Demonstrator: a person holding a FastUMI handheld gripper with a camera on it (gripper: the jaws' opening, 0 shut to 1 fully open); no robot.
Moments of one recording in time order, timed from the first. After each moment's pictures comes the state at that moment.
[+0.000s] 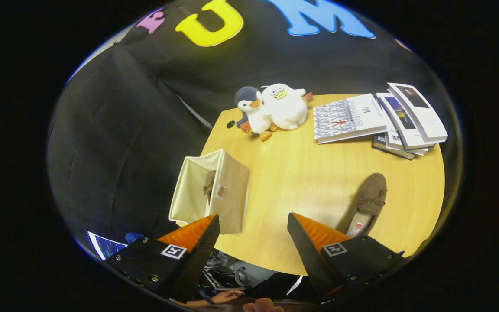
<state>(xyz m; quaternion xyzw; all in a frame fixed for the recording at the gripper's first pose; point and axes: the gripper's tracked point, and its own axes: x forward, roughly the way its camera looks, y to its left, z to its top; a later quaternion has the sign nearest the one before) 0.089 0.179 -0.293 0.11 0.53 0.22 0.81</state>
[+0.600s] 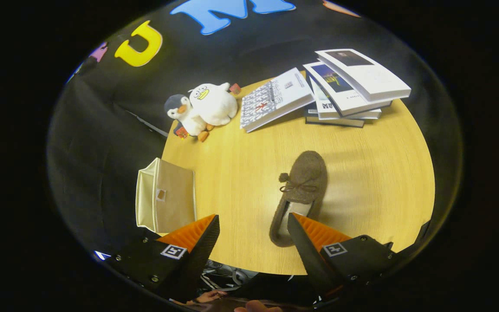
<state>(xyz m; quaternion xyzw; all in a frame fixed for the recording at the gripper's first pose) 0.098 0.040 -0.364 0.15 0.57 0.11 0.80</state>
